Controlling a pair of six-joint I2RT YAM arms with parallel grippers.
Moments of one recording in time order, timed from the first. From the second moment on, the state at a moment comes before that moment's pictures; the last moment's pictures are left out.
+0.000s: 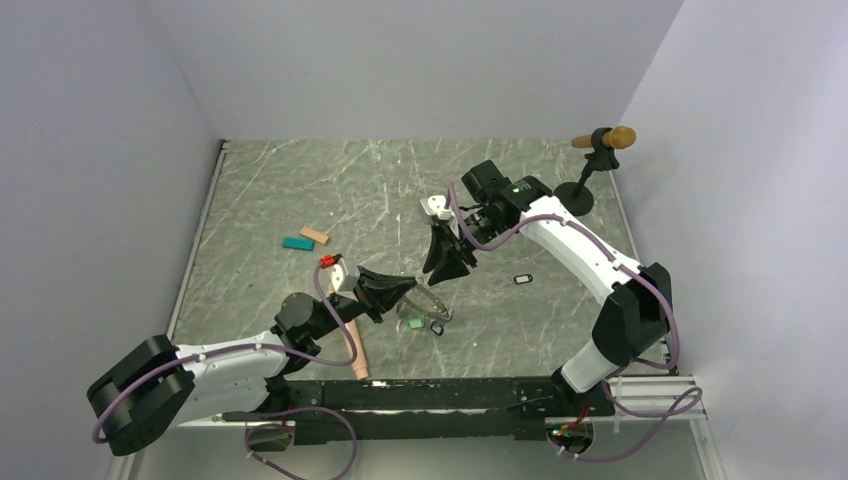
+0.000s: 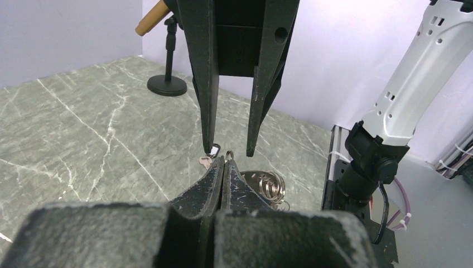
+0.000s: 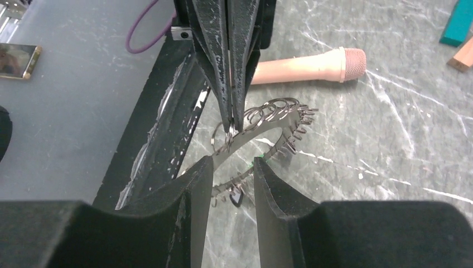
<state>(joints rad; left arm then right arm) -0.87 1.03 0.18 1.17 0.22 -0.29 0.57 1.58 1.42 -1.05 -1.13 -0.99</state>
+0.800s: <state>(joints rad) -0.87 1.06 0.18 1.21 0.22 -0.31 0.58 1.58 1.41 -1.05 -1.19 -1.02</state>
